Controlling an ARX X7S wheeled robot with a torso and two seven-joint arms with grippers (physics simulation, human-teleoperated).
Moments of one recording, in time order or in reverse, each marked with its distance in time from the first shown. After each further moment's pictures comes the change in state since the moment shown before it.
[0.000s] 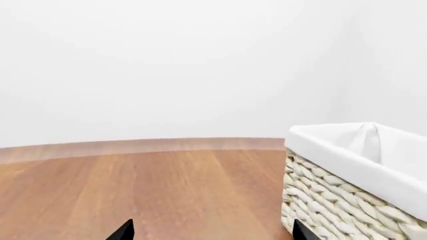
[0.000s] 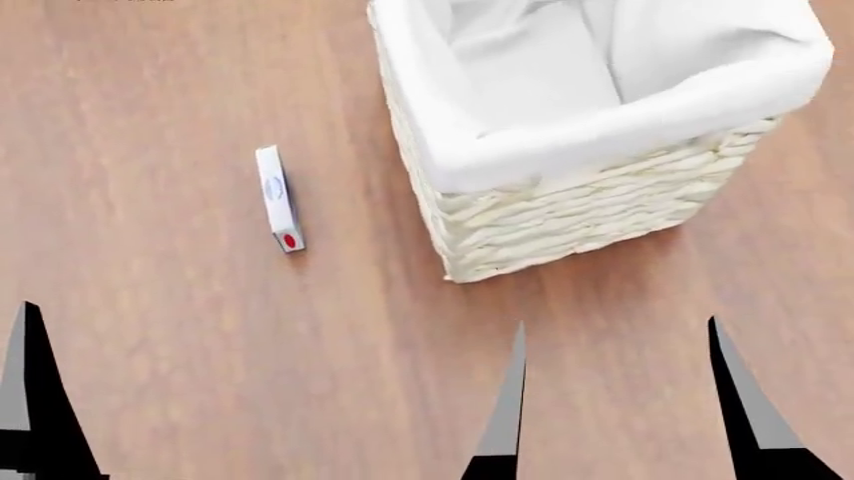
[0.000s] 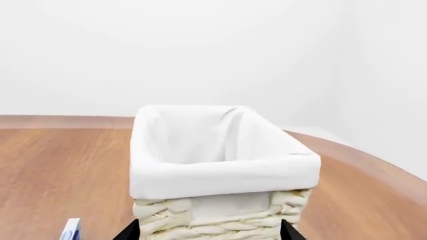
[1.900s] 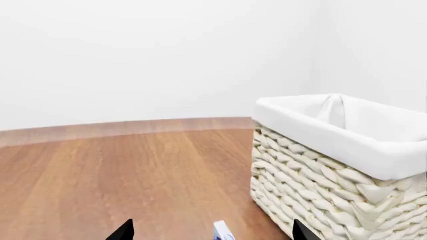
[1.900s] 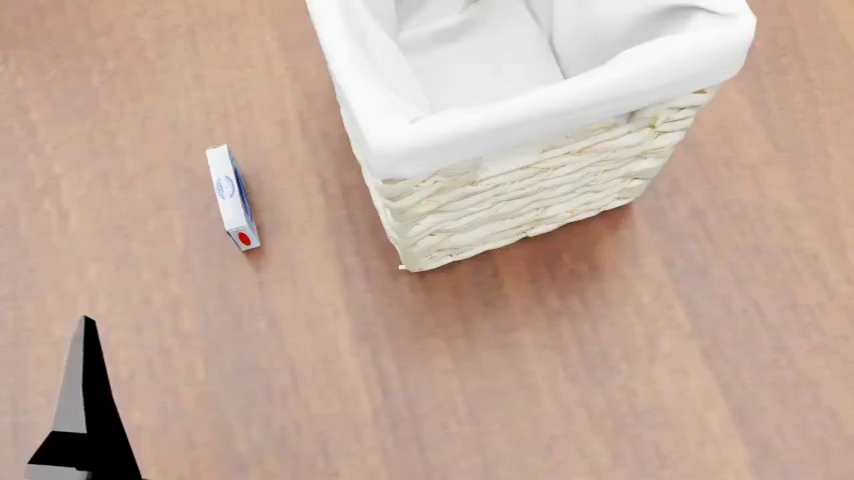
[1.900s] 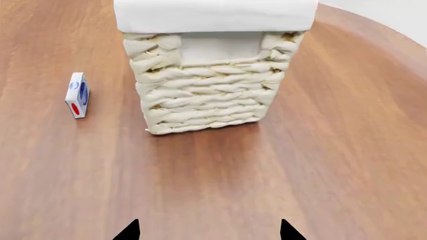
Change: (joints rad) left arm -0.030 -0.014 0.059 -0.120 0.002 0.047 0.010; right arm 0.190 0.702 -0.676 -0.099 0.556 -0.132 0.808
